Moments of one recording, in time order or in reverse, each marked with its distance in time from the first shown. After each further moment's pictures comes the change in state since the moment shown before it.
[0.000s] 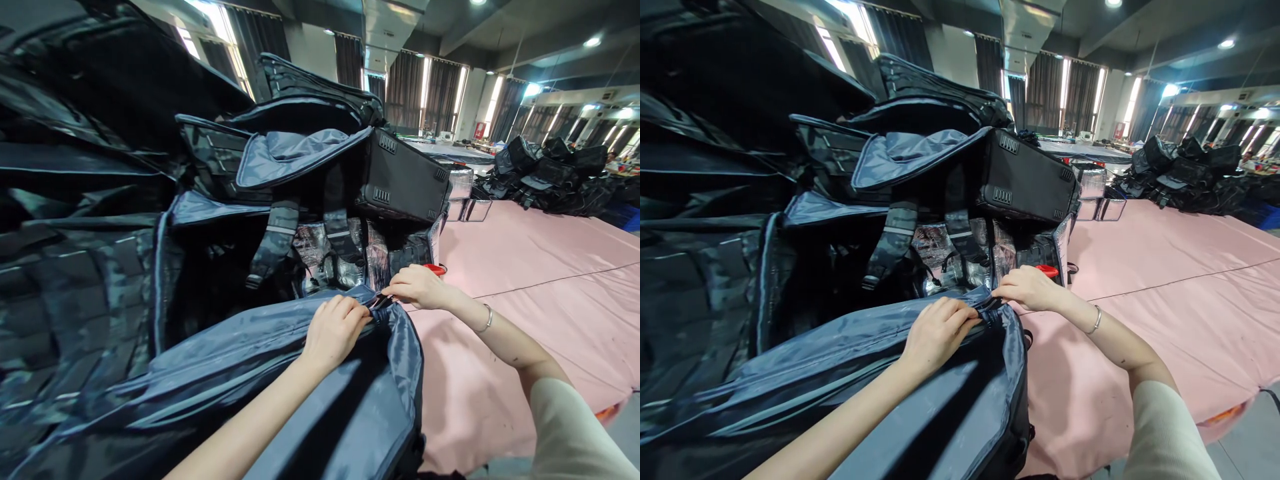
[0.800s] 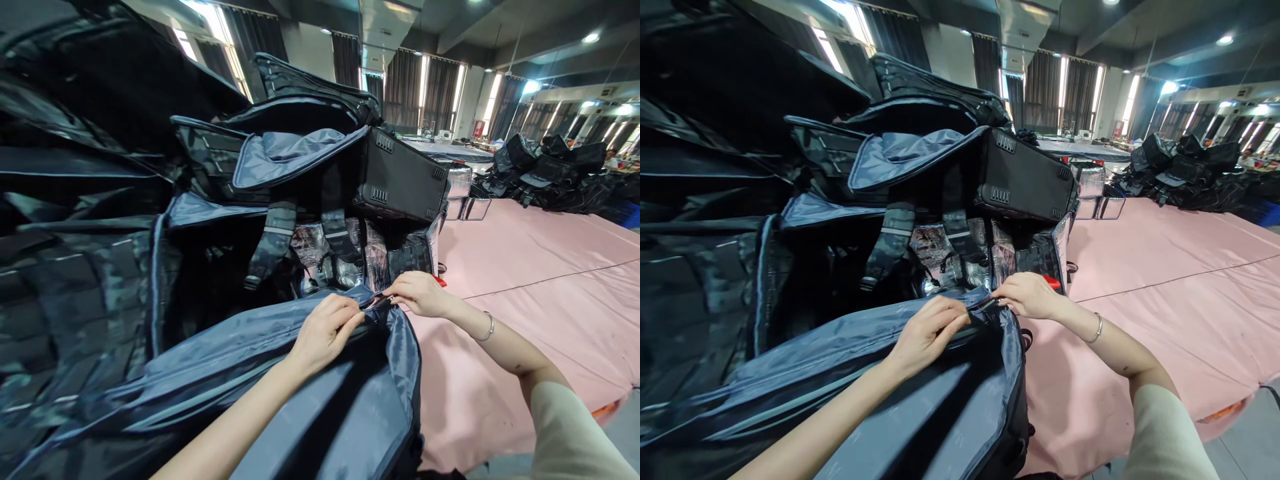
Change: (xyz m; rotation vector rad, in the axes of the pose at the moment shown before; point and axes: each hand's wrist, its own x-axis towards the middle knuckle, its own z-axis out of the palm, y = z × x) left_hand -0.001 -0.012 -0.007 -0.413 -0.070 0.002; right_hand -0.006 -0.018 0.000 0.205 0.120 0.214
